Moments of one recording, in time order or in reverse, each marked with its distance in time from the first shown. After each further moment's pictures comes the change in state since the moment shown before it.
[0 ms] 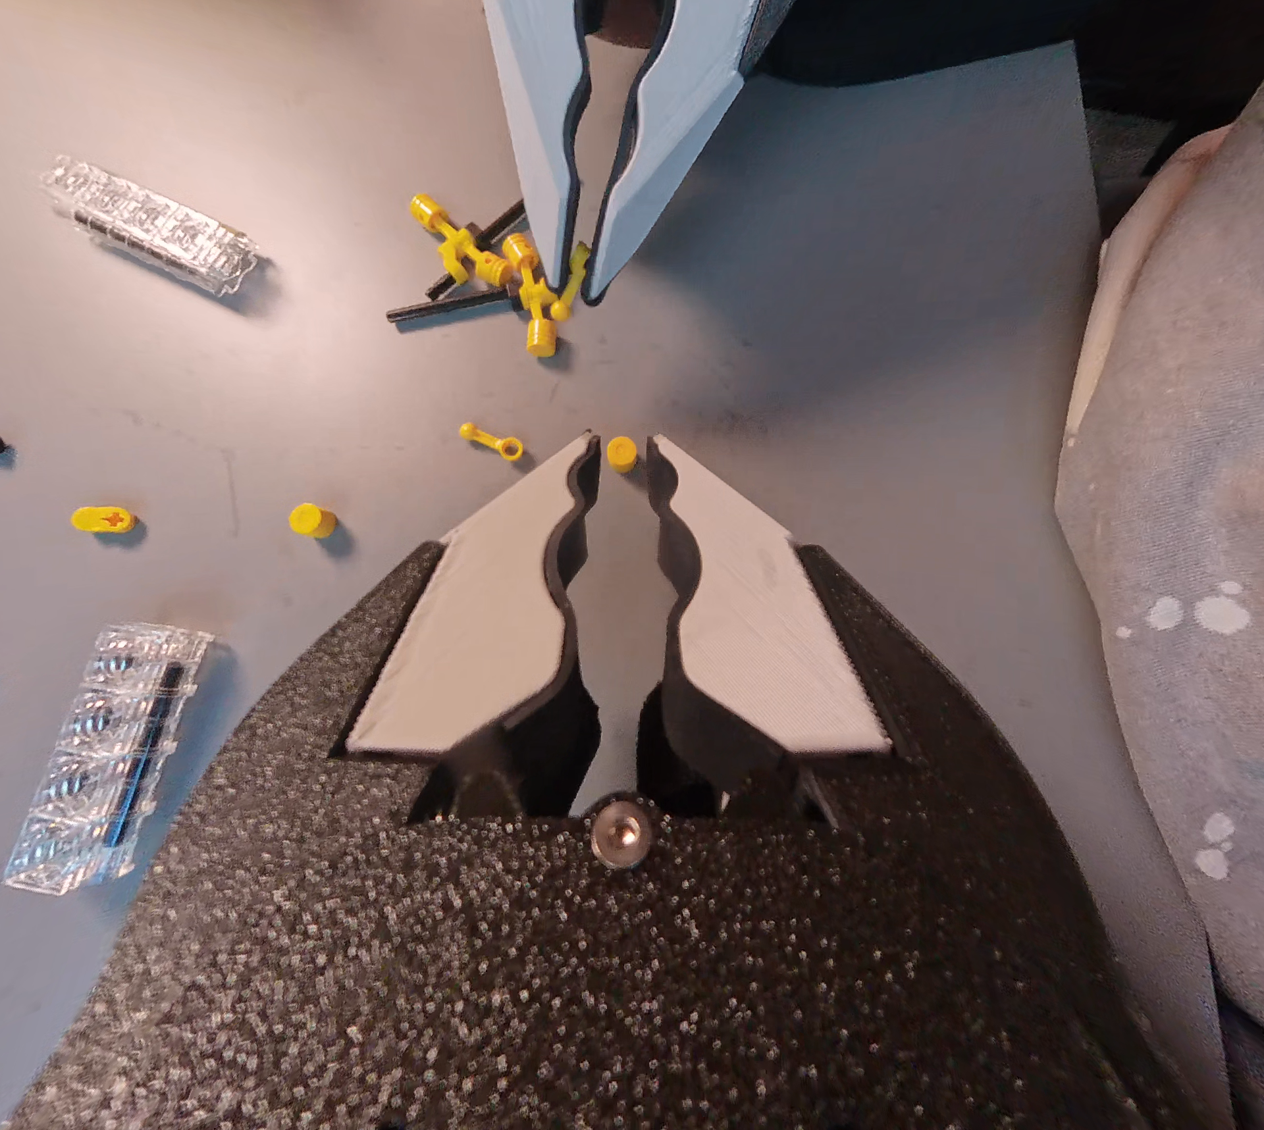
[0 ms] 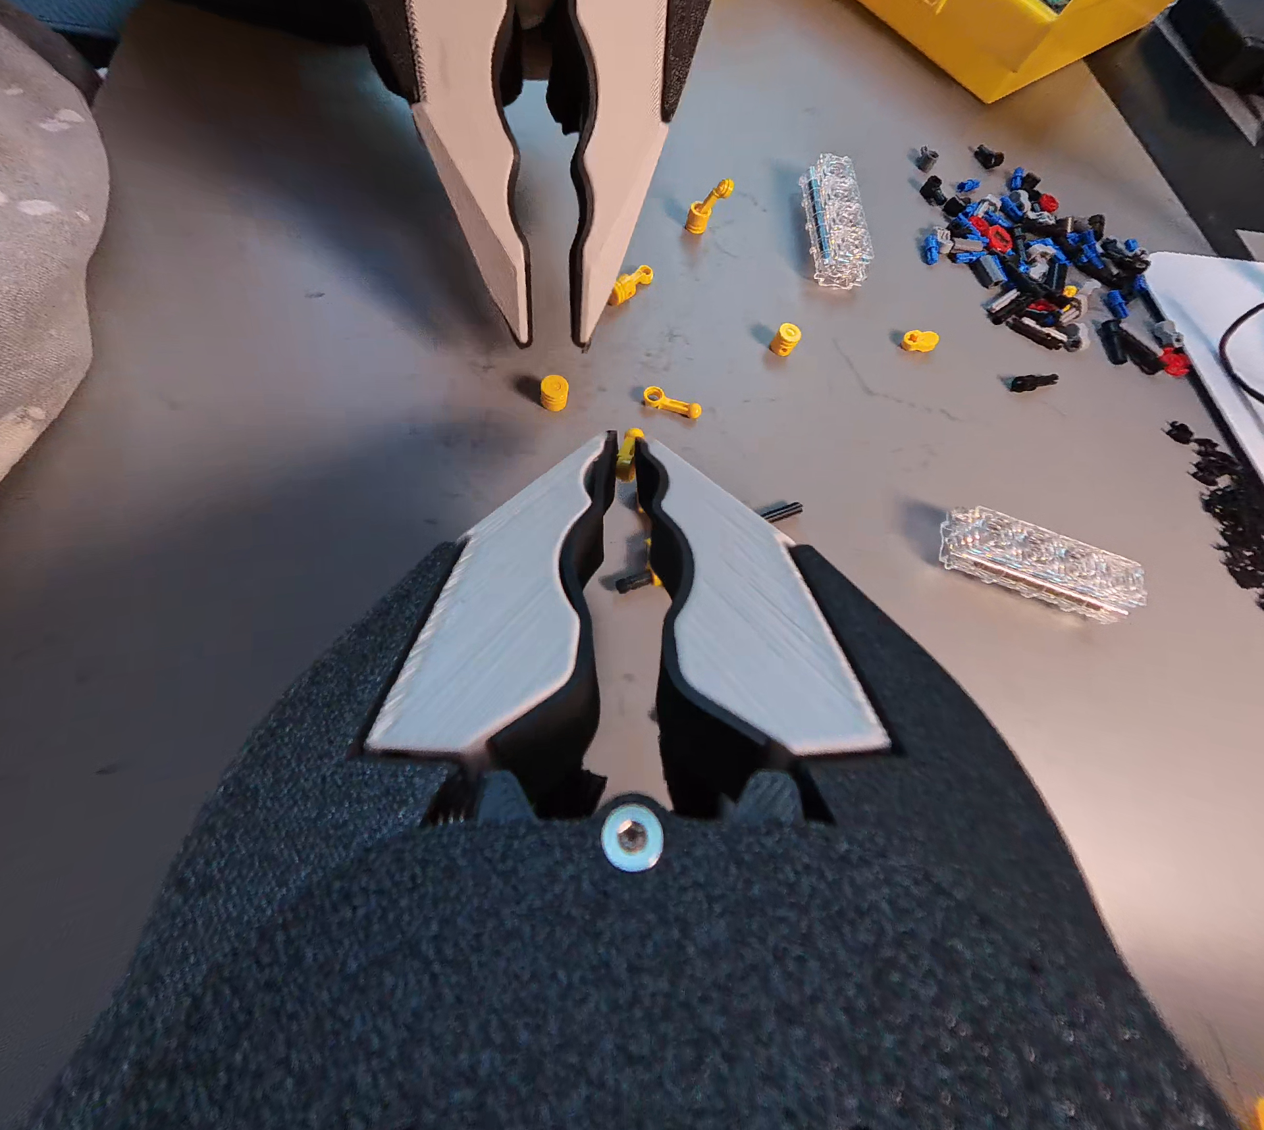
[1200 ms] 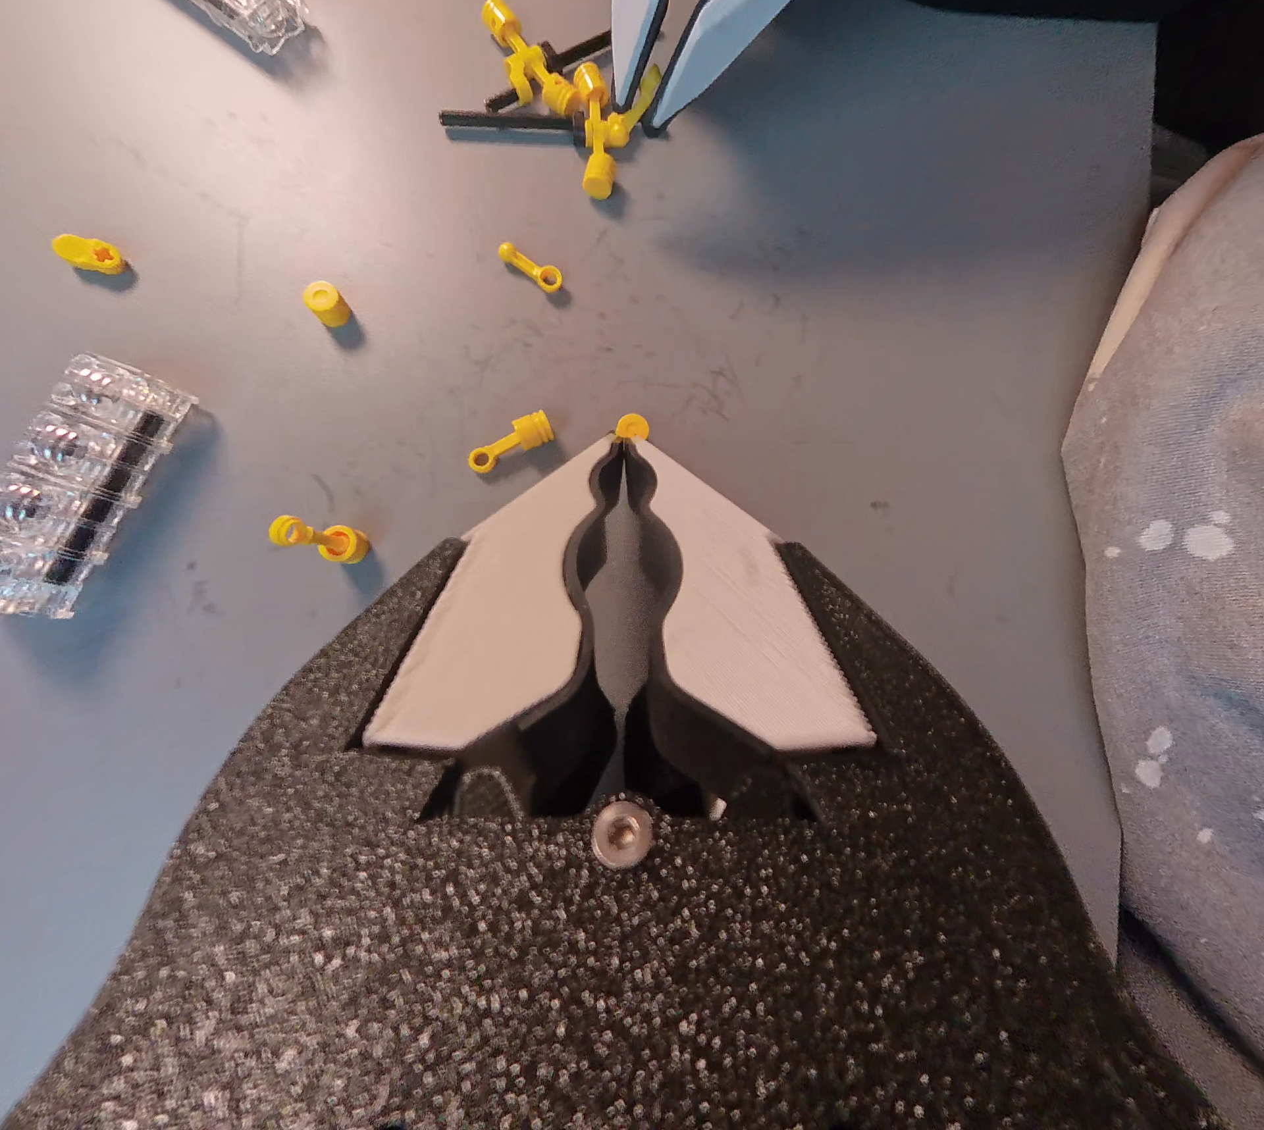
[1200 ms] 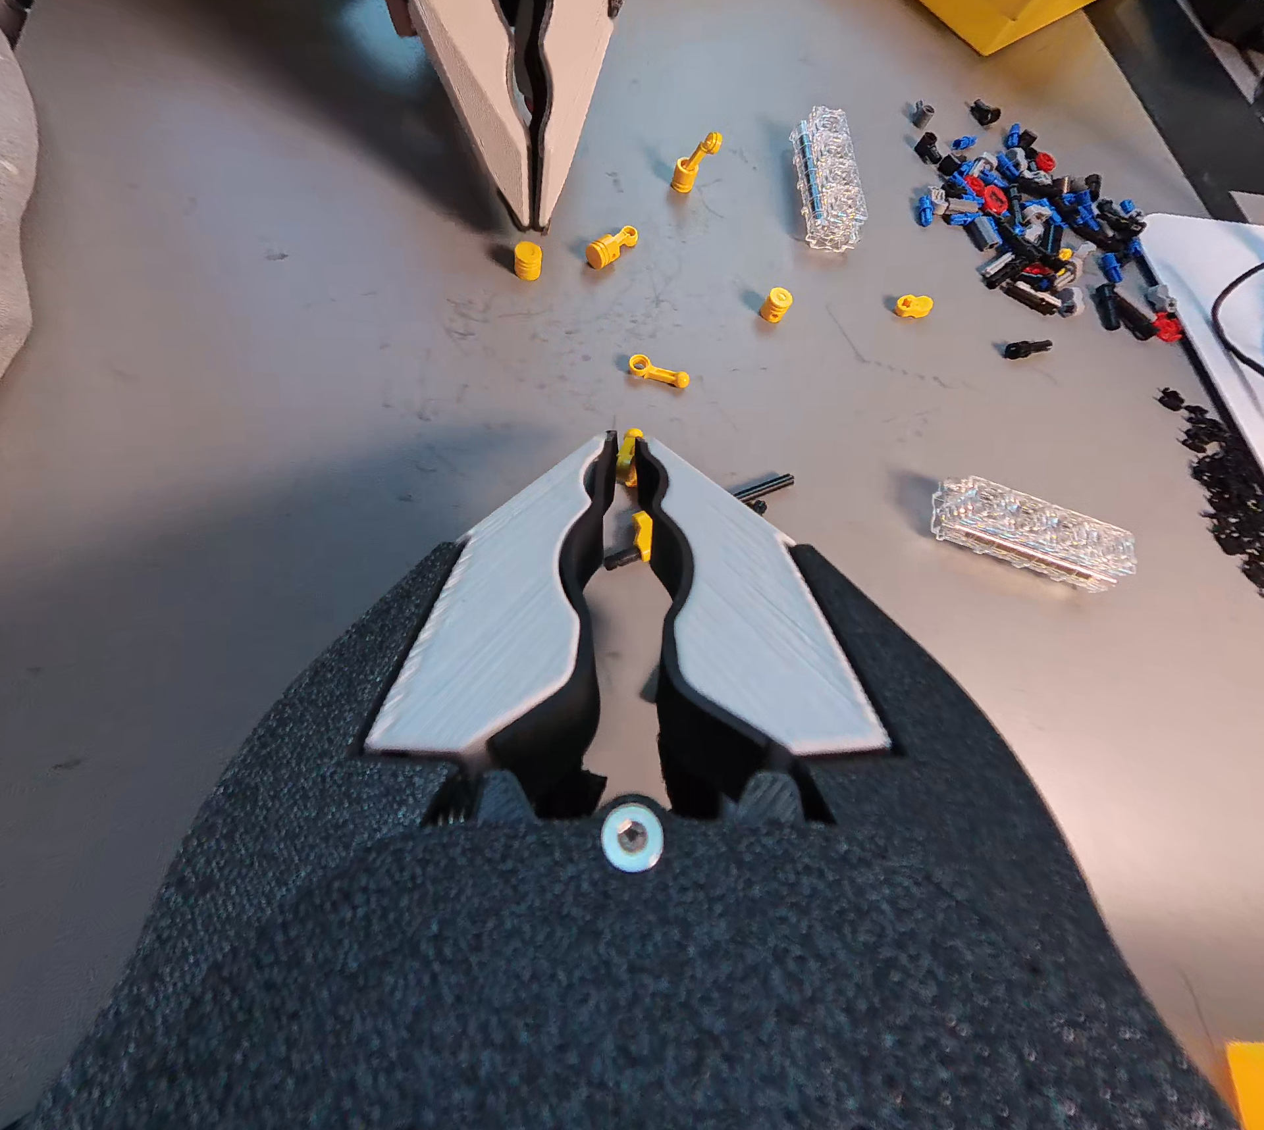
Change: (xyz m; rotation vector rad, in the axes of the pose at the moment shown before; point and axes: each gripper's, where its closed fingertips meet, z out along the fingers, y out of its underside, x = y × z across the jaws) left arm -0.006 0.041 -0.024 -0.025 -0.041 -0.198; right arm 0.004 0.010 0.001 -0.050 0.027 -0.004
